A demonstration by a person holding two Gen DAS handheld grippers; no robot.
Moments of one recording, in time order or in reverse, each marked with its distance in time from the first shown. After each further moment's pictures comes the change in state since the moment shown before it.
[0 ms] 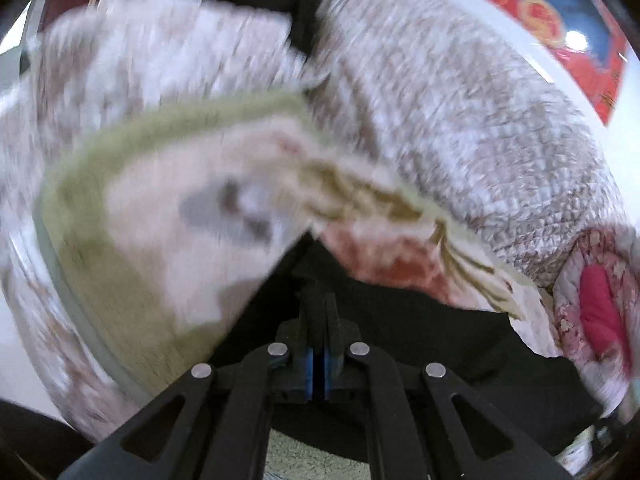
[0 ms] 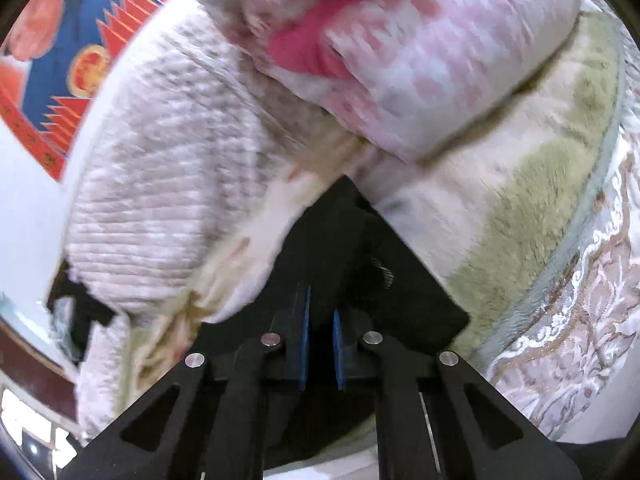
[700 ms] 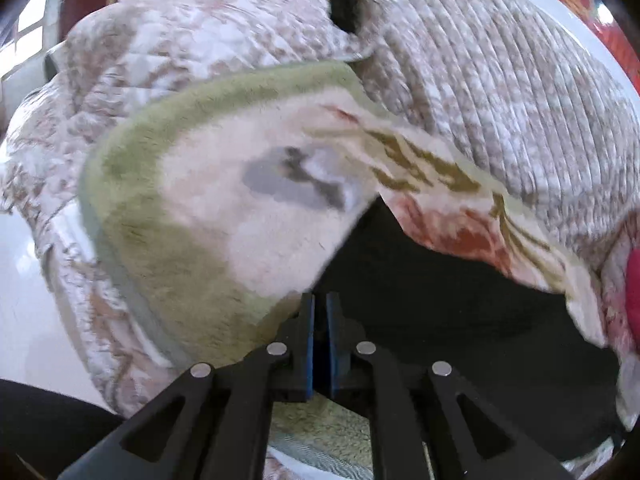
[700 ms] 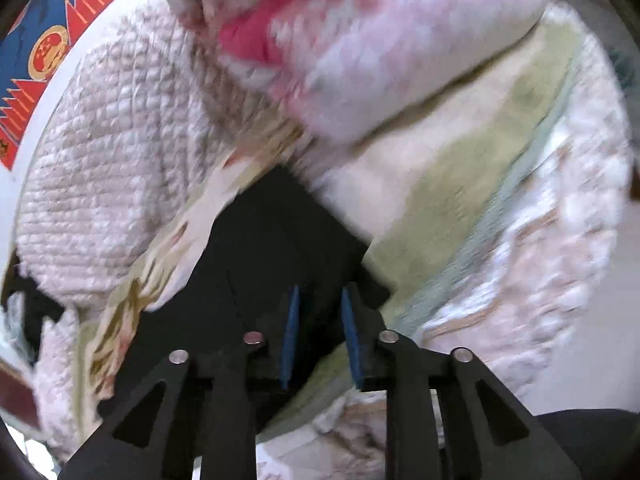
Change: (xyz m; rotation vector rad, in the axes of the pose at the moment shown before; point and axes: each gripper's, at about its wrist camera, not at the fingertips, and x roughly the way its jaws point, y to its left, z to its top) left arm 0.014 0.024 -0.005 -0.040 0.107 0.187; right arm -0.026 -0.009 -0.004 -0.021 -0.065 -0.263
